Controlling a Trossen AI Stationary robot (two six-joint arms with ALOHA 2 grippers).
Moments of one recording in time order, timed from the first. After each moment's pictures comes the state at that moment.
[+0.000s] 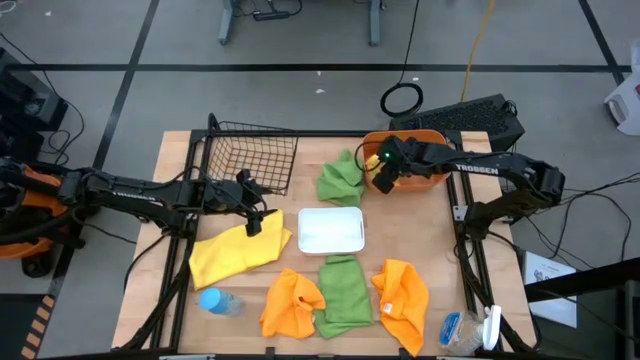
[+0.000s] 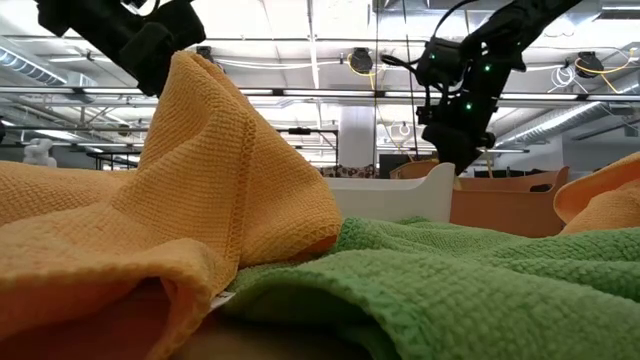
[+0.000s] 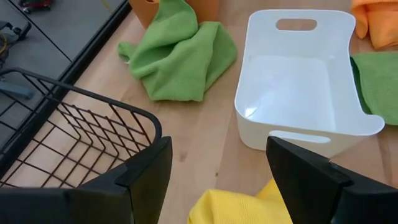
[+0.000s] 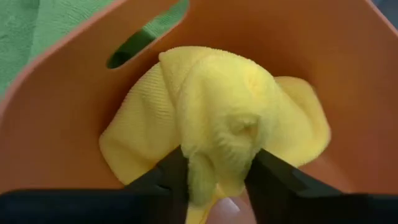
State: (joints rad) left arm -0.02 0.95 0.58 -0.25 -0.26 -0.07; right arm -0.47 1.39 0.89 -0.58 0.28 0.16
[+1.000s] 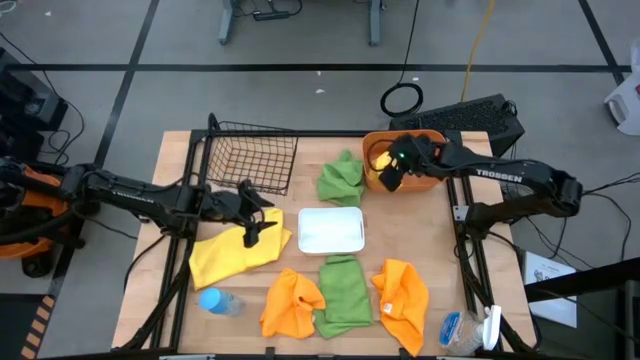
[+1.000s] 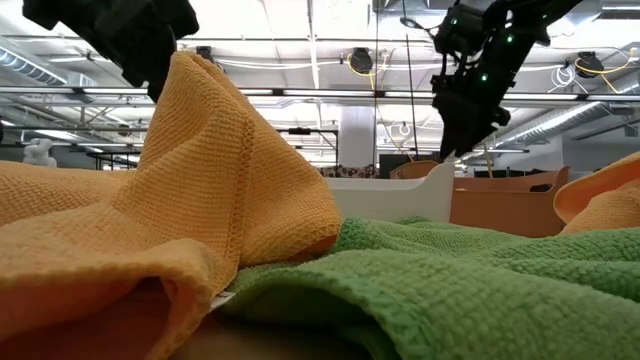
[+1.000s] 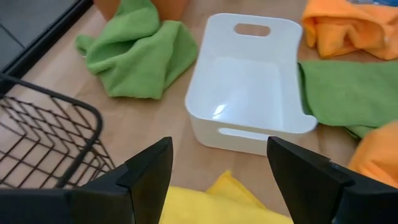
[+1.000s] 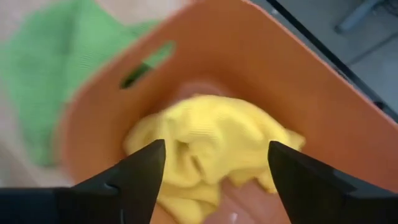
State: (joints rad) left arm -0.14 0.95 0.58 -0.24 -0.24 -0.20; right arm -0.42 1.21 0.89 -0.63 0.33 0.23
